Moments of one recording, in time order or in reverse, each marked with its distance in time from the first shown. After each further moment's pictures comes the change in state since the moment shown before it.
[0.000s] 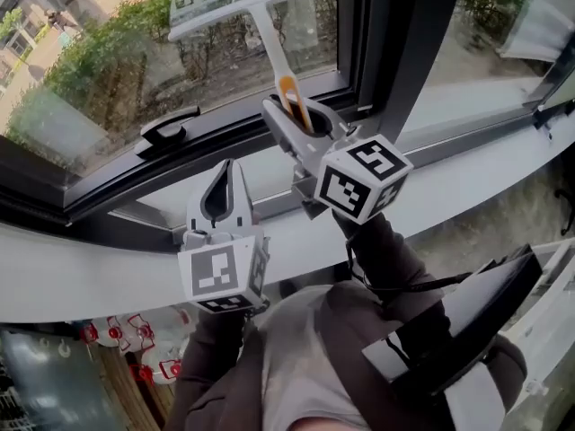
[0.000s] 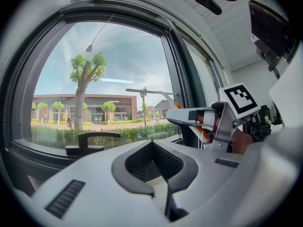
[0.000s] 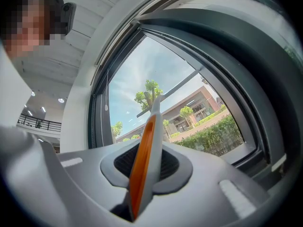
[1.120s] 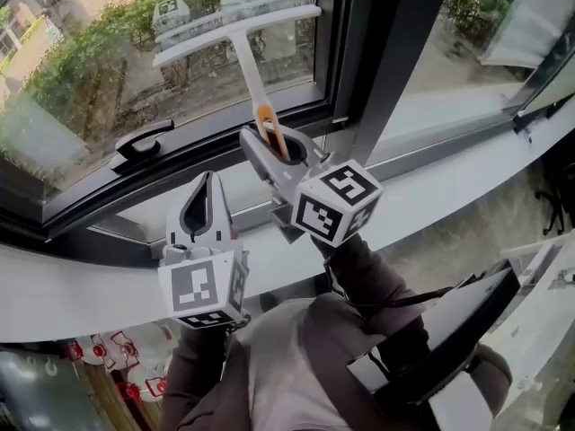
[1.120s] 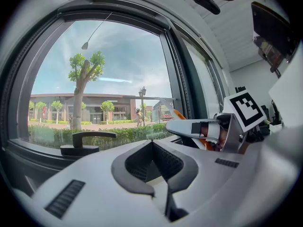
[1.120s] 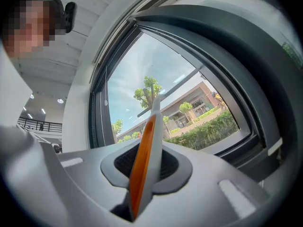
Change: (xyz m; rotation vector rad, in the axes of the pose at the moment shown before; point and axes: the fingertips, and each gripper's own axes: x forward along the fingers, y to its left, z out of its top) left arm 0.009 -0.002 -0.012 0.002 0.008 -0.015; right arm -0.007 -0.007 -0.036 0.027 0.032 -0.009
